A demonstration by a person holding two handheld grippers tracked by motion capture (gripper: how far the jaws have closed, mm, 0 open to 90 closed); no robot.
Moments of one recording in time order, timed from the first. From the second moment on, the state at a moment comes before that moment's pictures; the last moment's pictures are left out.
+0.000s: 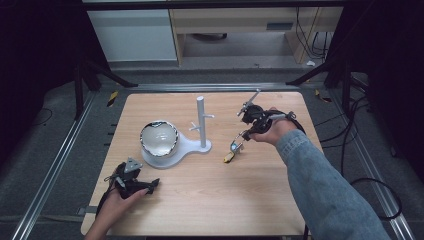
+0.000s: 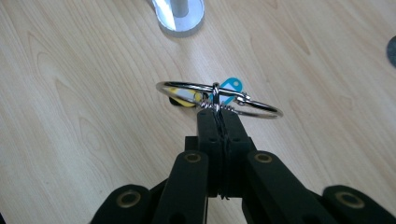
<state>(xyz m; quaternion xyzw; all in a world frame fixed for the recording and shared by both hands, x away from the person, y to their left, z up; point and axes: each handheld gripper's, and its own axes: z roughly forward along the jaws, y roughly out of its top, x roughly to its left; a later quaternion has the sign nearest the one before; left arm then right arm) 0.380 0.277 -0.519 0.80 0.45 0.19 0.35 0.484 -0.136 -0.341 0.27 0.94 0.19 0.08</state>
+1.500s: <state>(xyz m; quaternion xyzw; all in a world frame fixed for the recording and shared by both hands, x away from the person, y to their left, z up) 0.380 0.276 -0.519 0.80 0.46 0.19 0.34 0.480 -0.109 -0.244 0.26 0.93 0.21 0.15</state>
